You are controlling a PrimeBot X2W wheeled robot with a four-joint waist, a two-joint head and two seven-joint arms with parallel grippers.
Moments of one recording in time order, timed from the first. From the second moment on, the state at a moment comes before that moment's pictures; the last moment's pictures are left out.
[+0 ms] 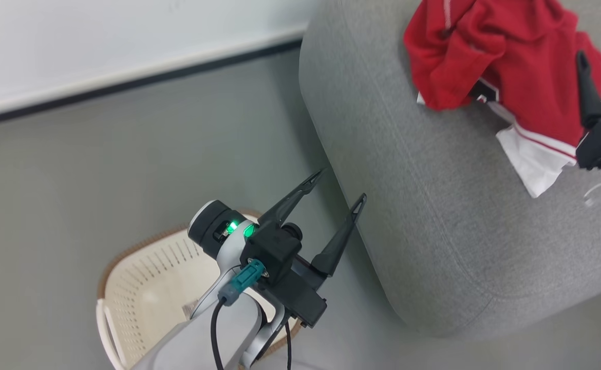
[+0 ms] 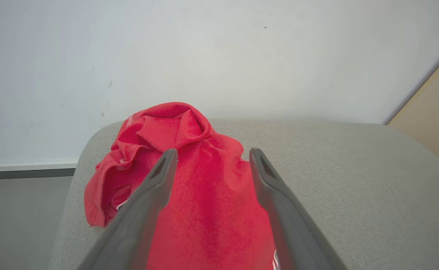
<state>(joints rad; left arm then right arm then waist) -0.59 0.15 -0.81 0.24 -0.41 0.05 -0.21 -1.00 -0.44 0.44 0.97 0.44 0.12 -0.25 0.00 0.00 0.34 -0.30</state>
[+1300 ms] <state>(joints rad) -0.02 0.30 -0.35 0.23 -0.54 0.12 -0.25 -0.24 -0.27 0.43 0.31 0.44 -0.07 -0.25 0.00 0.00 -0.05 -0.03</state>
